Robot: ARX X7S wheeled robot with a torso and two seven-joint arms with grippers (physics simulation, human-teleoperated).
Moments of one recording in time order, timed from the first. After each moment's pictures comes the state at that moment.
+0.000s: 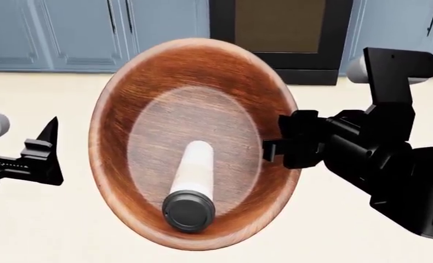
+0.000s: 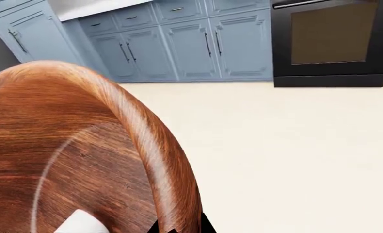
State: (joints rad) left arm -0.67 -0.65 0.35 0.24 -0.86 -0.62 -0.37; right arm 1.43 0.91 -1.29 0.10 1.79 0.43 0.19
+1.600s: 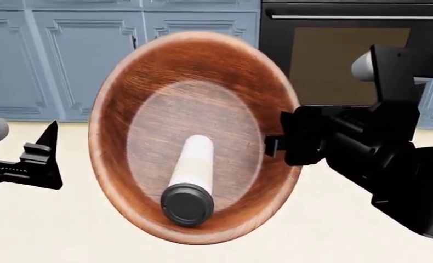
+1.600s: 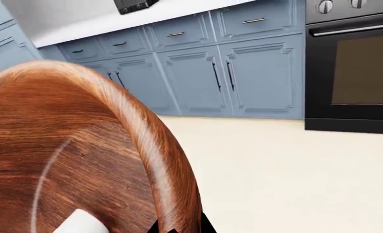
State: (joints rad) left arm -0.65 -0.66 0.35 0.25 -0.86 -0.60 -0.37; right arm 1.41 0.91 -1.26 0.10 1.81 0.42 0.20
